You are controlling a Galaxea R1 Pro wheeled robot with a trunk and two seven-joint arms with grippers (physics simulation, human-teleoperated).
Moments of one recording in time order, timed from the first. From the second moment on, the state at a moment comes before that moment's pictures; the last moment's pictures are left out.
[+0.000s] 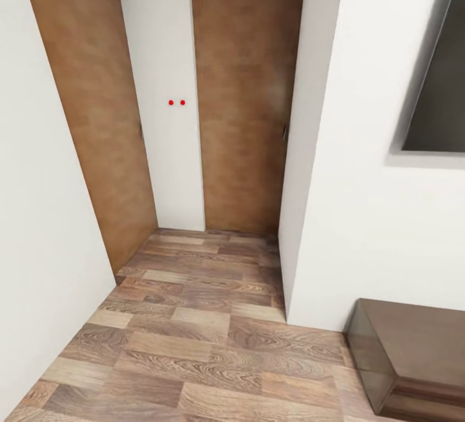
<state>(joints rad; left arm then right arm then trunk) -0.01 0.01 -0.01 -0.02 0.00 -0.10 -0.01 -0.01 0.03 -0.01 0.00 -0.01 -0.01 0.00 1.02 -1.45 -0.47</state>
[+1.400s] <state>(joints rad) -0.01 0.01 -0.01 -0.02 0.00 -0.12 -0.01 -0.01 0.03 -0.01 -0.01 -0.01 -0.01 0.00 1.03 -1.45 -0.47</state>
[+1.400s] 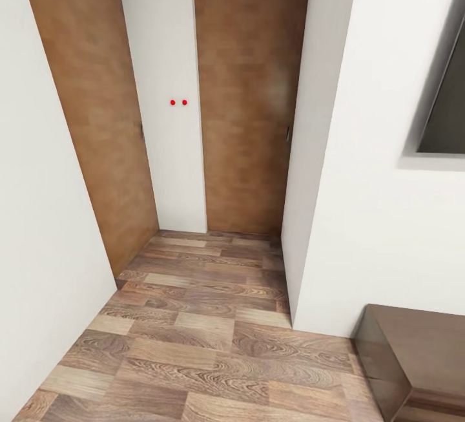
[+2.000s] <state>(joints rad) -0.01 0.01 -0.01 -0.02 0.00 -0.12 -0.01 -0.01 0.03 -0.01 -0.01 -0.01 -0.01 0.00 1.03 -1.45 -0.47</state>
